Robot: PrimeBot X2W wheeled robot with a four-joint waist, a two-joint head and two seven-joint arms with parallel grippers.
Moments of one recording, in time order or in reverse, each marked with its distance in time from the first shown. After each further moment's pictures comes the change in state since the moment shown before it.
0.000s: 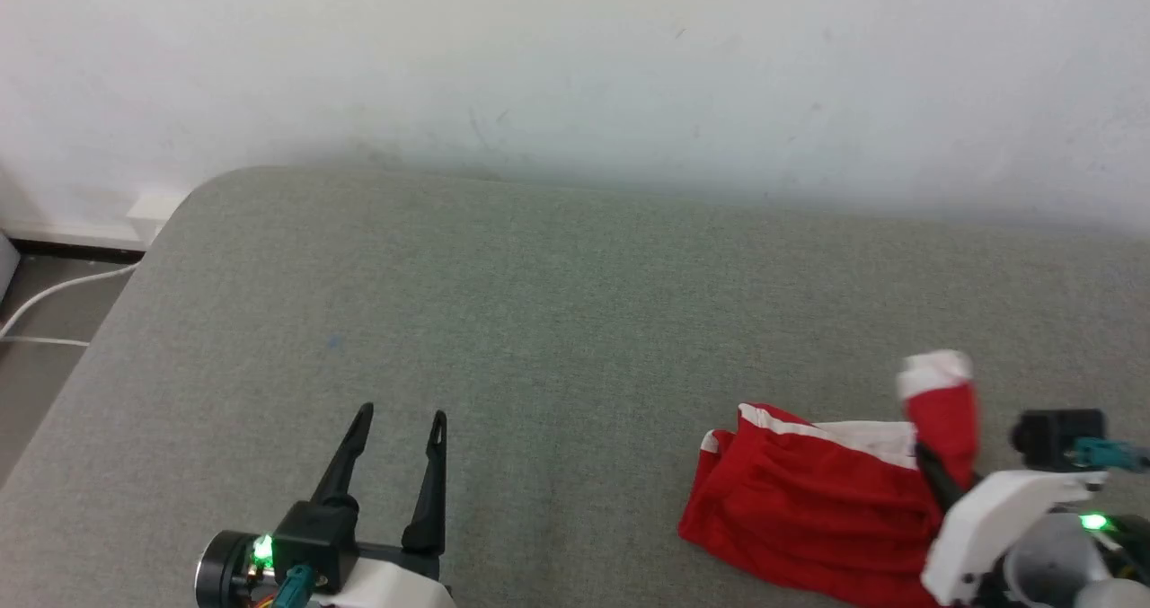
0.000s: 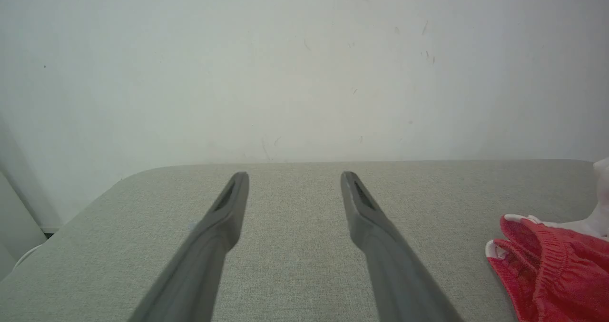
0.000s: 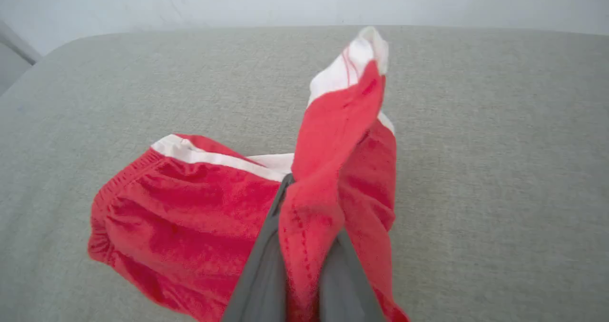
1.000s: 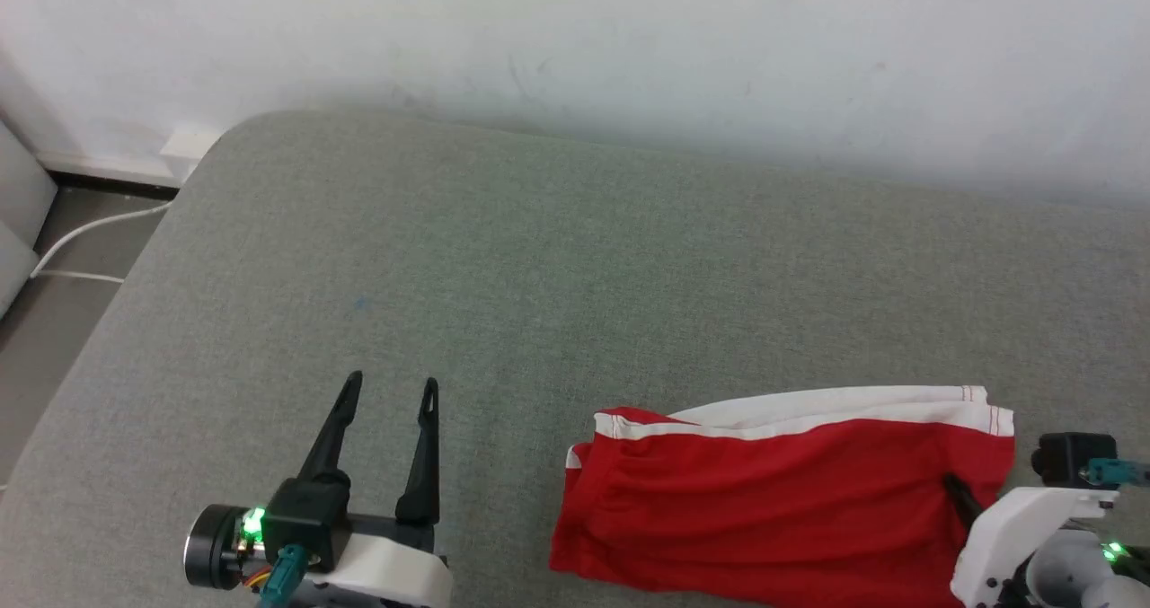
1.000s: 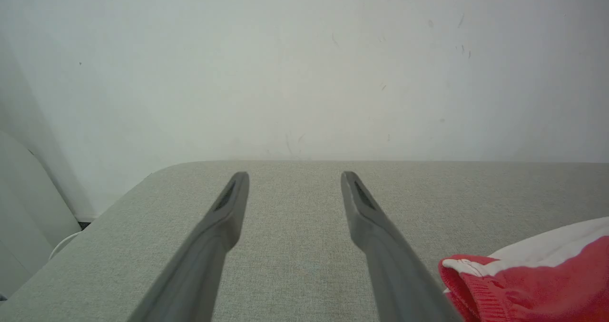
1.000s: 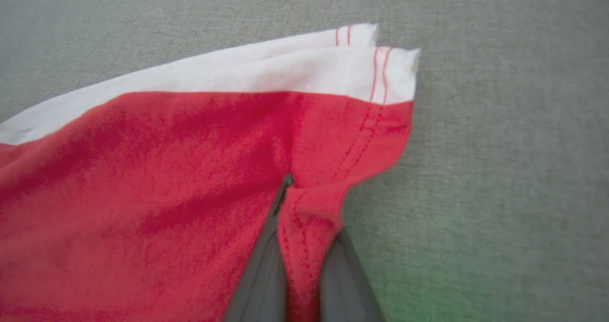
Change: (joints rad) left arm -0.040 0.039 -0.040 -0.036 -0.033 0.062 0.000; right arm -0.131 -0.079 0.090 0.410 0.094 0.000 -0.165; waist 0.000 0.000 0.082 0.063
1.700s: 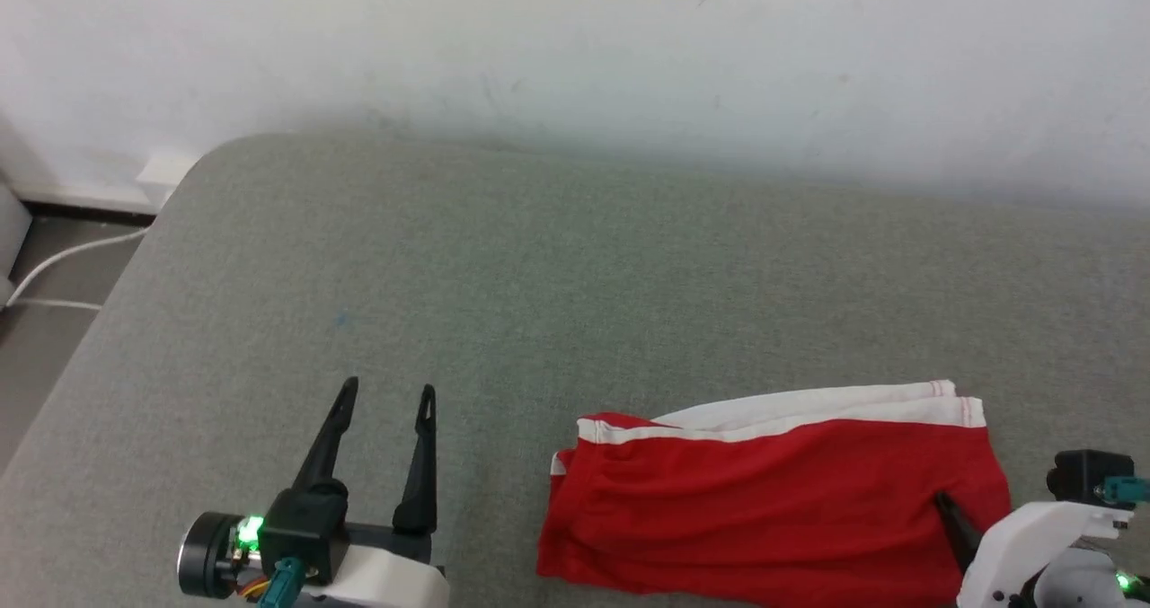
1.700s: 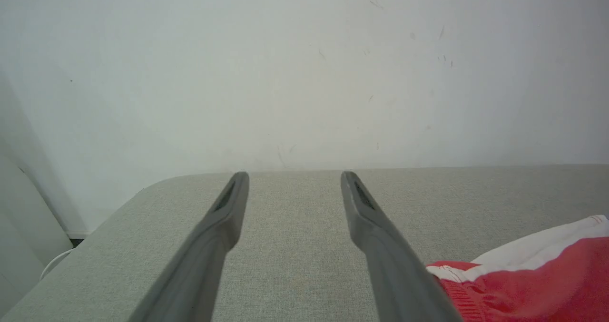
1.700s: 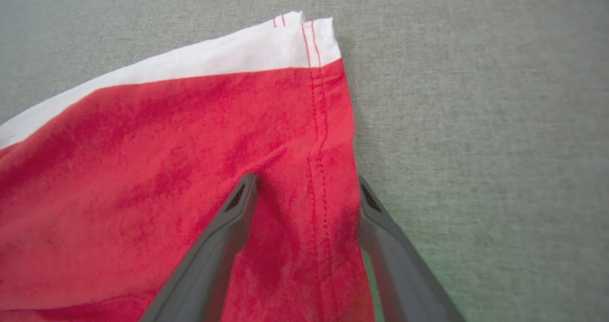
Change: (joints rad) left arm 0.016 0.083 -0.078 -0.045 -0.062 0.089 0.000; right arm 0.079 0.095 -0.174 -0.118 -0.104 0.000 0.084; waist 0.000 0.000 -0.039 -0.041
